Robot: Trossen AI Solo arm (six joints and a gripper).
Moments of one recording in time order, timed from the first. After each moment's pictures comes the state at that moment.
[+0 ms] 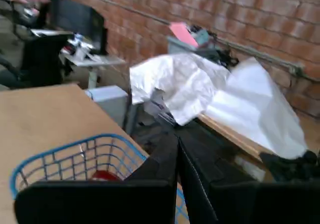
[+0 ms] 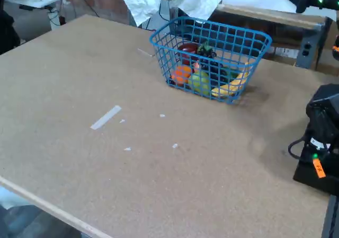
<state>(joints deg) -10.1 47.8 53.2 -14.7 35.1 -7.0</state>
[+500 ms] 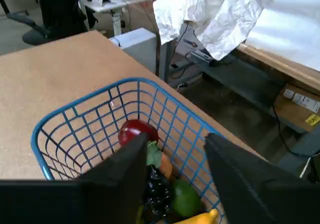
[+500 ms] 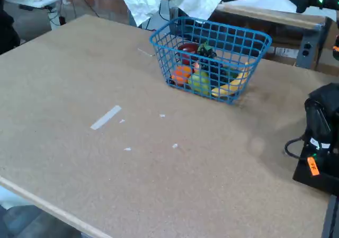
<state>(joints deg) -23.0 58.2 53.0 -18.6 16.2 4.7</state>
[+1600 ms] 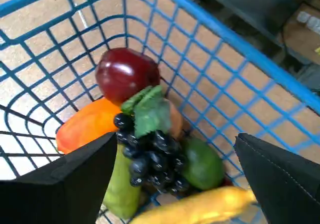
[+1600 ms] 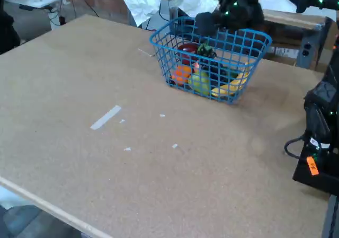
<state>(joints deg) -24.4 87.6 58.1 -14.6 15.1 9.3</state>
